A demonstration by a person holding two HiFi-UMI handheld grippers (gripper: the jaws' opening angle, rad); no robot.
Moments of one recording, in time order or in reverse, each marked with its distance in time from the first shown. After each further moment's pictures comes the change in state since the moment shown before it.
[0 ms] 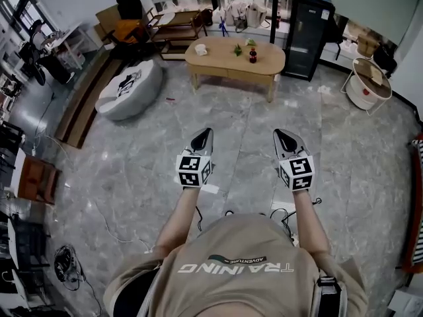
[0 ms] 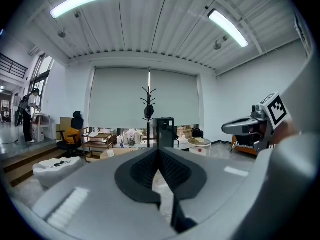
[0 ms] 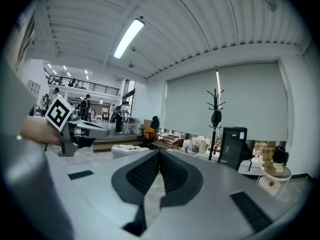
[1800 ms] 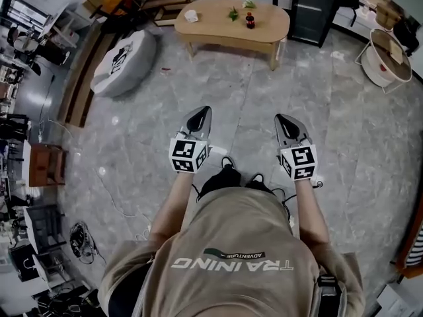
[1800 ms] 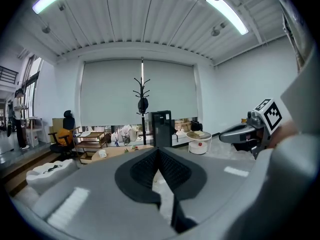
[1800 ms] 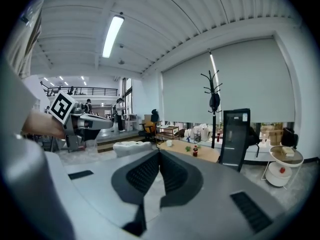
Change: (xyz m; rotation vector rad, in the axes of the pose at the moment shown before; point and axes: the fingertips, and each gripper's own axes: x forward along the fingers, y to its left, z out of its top) left arm 0.151 -0.043 -0.009 0.062 0.073 -0.028; right arm 0.063 -0.130 -0.086 0.116 0.075 0.075
